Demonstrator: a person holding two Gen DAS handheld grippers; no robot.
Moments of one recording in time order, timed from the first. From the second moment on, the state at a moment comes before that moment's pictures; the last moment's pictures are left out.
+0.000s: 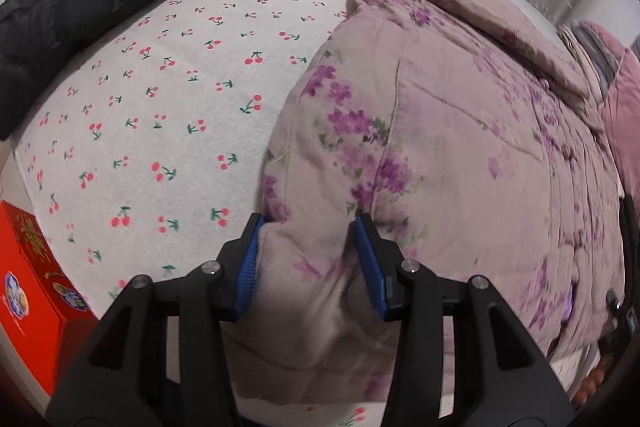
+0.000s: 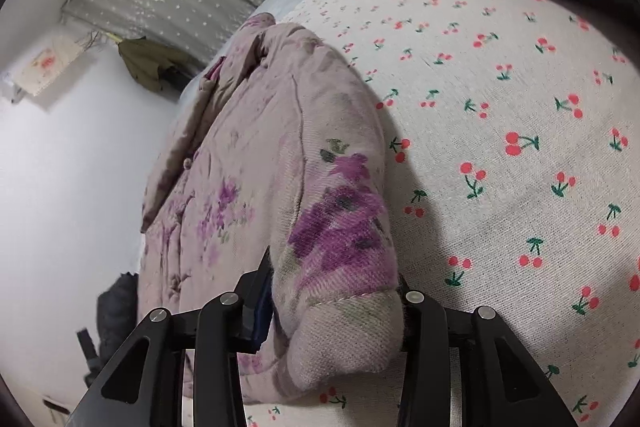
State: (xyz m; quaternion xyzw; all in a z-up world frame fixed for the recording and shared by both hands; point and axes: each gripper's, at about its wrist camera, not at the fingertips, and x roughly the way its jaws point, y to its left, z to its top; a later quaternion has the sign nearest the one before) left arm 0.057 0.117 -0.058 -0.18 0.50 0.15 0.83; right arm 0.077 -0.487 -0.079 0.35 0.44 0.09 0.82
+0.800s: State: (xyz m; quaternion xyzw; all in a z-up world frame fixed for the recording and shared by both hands) left arm -0.026 0.159 0.075 -0.29 0.33 0.11 0.89; right arm -0.028 -0.441 0.107 0.31 0.28 0.21 0.89
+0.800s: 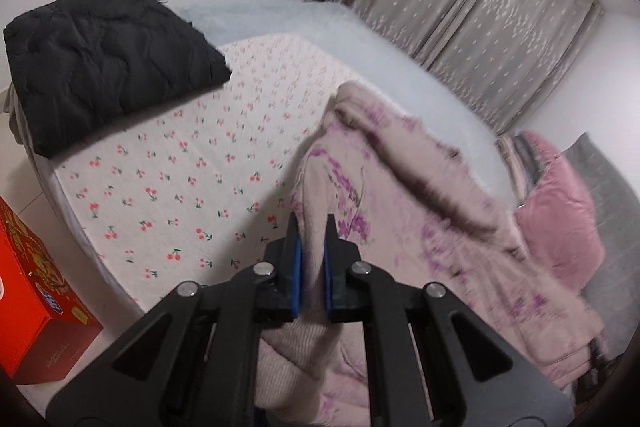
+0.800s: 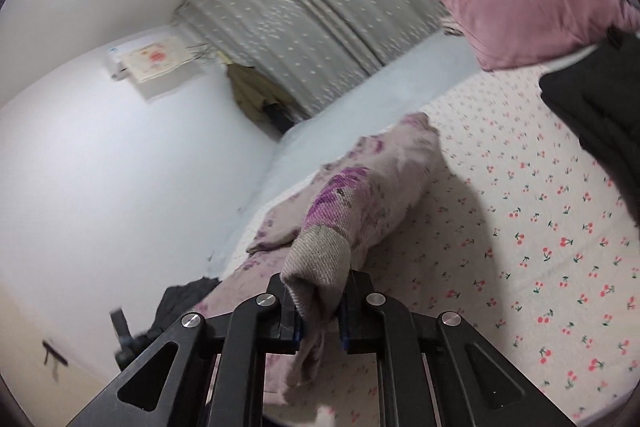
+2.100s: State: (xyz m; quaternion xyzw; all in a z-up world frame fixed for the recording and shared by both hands) left arm 0.094 0.172 0.123 -0.33 0.28 0.12 0.89; right arm 0.042 -0.463 0.145 0.37 0.21 0.19 0.88
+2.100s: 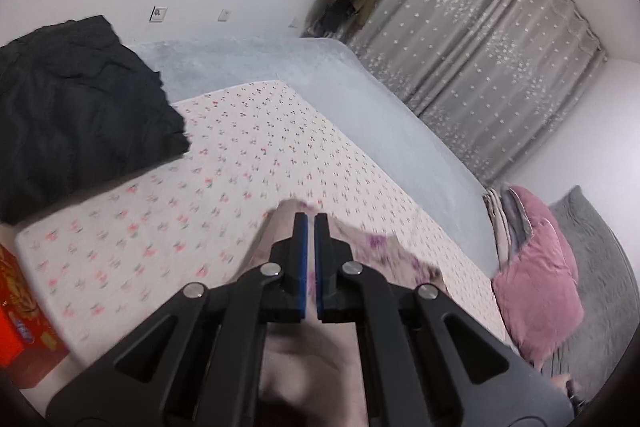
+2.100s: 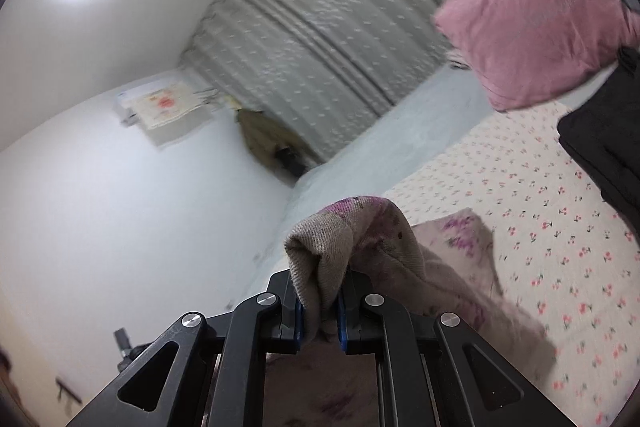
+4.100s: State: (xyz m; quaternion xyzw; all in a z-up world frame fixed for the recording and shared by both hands) left arm 0.390 0.119 -0.019 -0.10 0.47 0.18 0.86; right arm 0.408 -0.403 -0.030 0.11 0.44 -0.03 0.89
